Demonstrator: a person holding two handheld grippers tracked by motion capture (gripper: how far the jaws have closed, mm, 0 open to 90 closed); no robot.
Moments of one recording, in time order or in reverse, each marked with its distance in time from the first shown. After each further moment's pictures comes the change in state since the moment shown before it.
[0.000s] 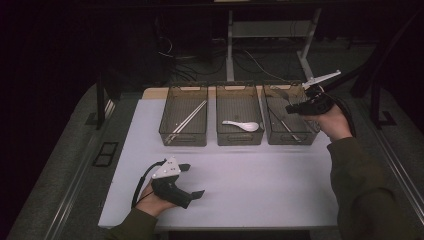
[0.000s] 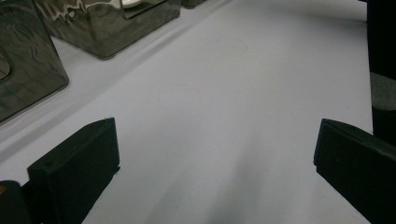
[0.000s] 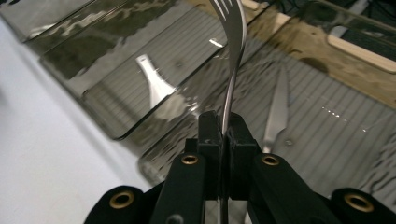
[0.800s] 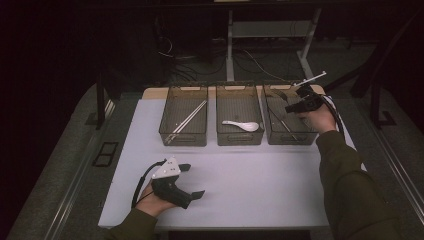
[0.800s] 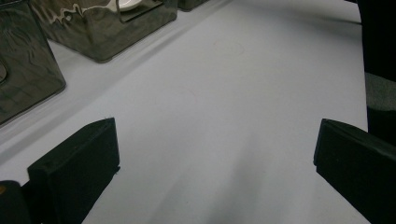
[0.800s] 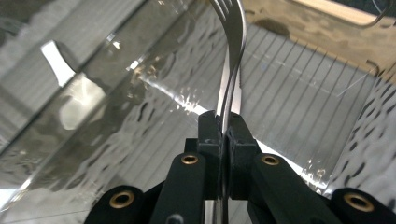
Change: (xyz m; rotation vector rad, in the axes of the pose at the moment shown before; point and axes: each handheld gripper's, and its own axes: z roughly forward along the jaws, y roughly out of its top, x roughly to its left) left arm -0.001 0.001 -0.001 -0.008 -0.010 0.004; right arm -0.037 -0.001 0.056 0.116 -0.131 0.102
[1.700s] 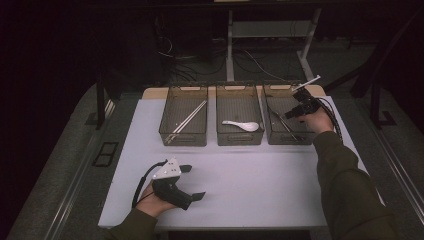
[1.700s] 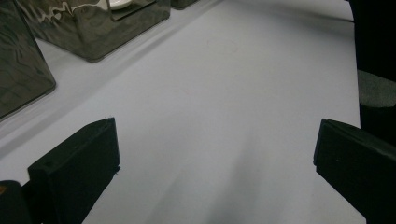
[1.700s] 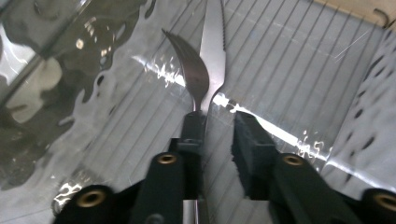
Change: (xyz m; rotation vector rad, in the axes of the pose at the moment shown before) left arm -0.001 0.000 0.001 0.009 -0.021 0.007; right arm -0.006 -0.006 0.019 0.107 -0.052 0.059
